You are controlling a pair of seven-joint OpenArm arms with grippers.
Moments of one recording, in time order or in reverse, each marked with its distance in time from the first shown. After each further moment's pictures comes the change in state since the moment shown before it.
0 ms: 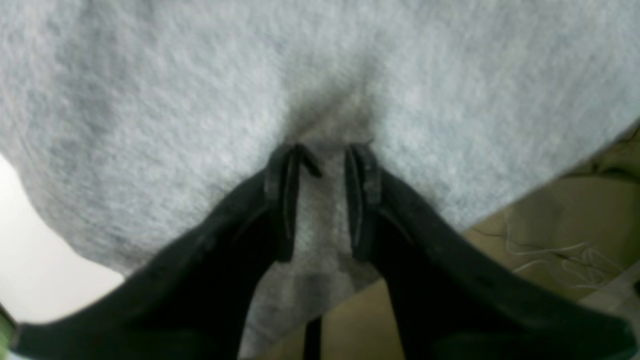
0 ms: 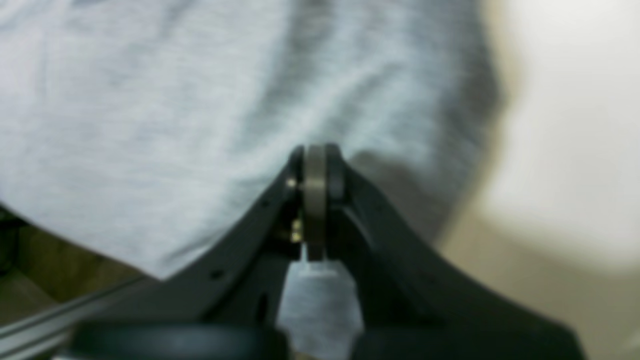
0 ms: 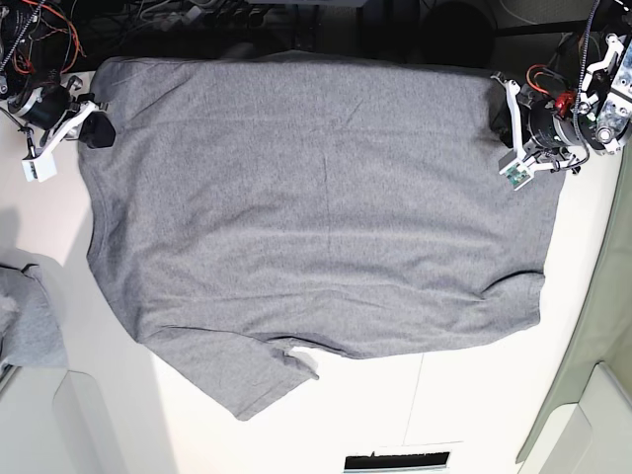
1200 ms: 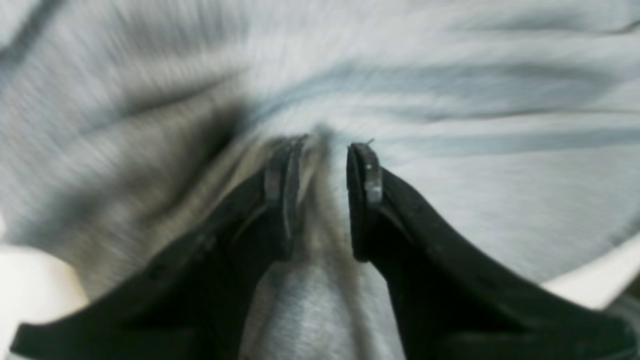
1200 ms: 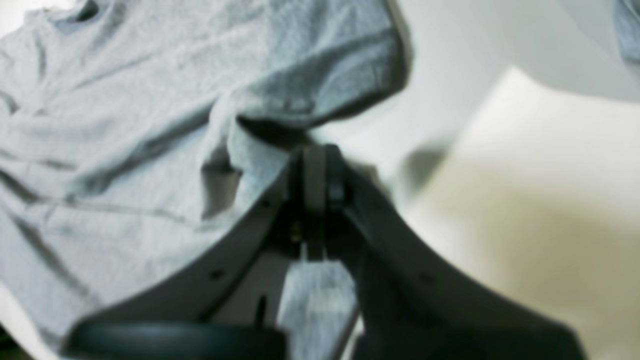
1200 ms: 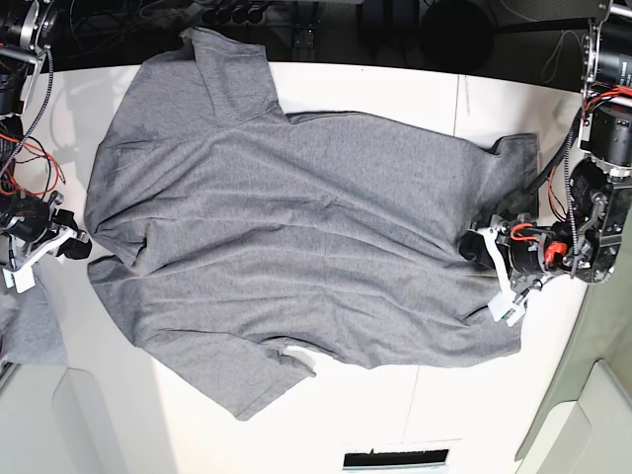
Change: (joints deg) left arm -35.0 8.8 0.3 -26.2 -19.0 -9.6 9.6; right arm 30.7 1.8 -1.7 -22.3 -4.2 -1.2 -1.6
